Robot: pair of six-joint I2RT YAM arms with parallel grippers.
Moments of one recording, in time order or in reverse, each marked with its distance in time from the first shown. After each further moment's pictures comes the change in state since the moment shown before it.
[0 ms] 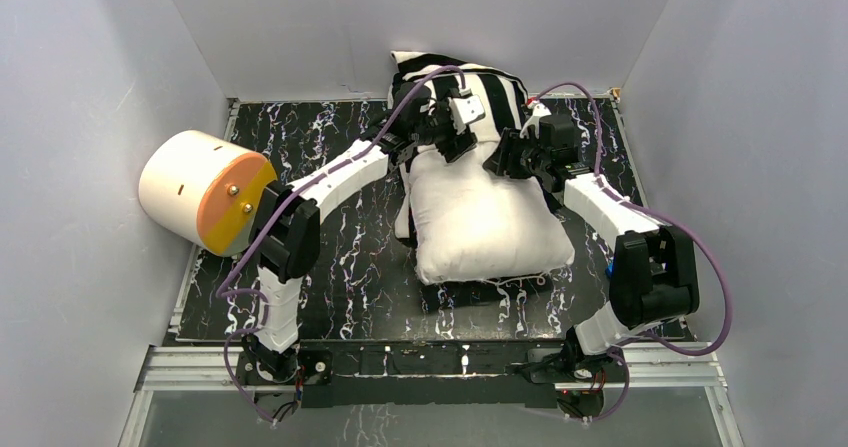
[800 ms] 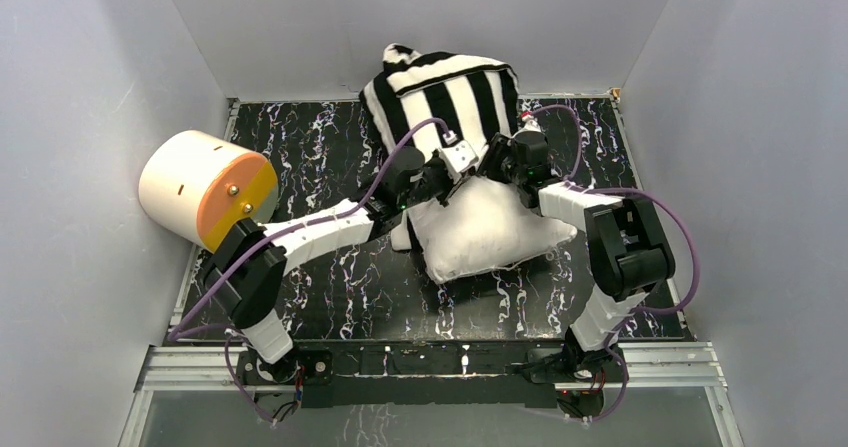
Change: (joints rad) left arm -0.204 -0.371 -0.580 0.360 -0.258 -0.237; right arm 0.070 0.184 -0.109 0.397 0.176 0.316
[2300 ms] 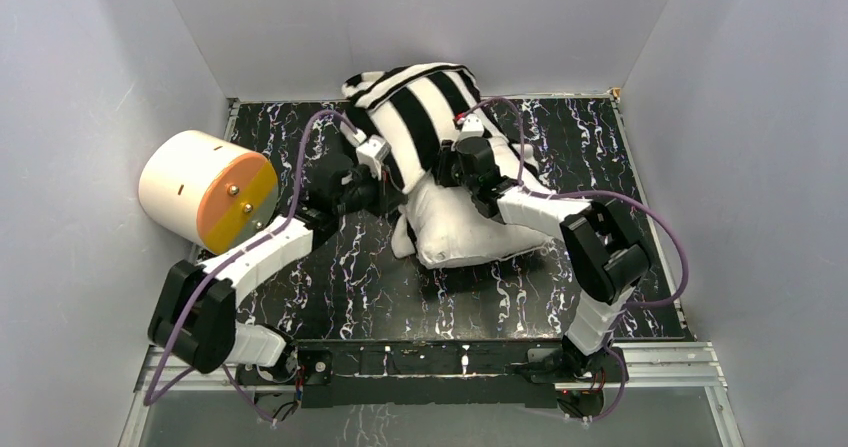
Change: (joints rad) left arm 0.319 -0.312 -0.289 -0.191 0.187 -0.474; right arm 0.303 0.033 0.122 -0.013 0.272 -0.241
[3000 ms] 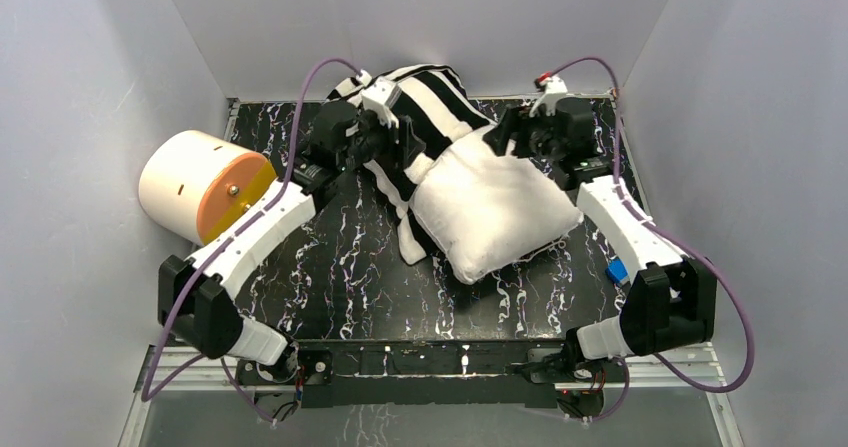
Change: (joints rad) left arm -0.033 0.060 0.357 -0.219 -0.121 0.058; right arm -0.323 -0.361 0.057 -0.365 -0.398 -0.136
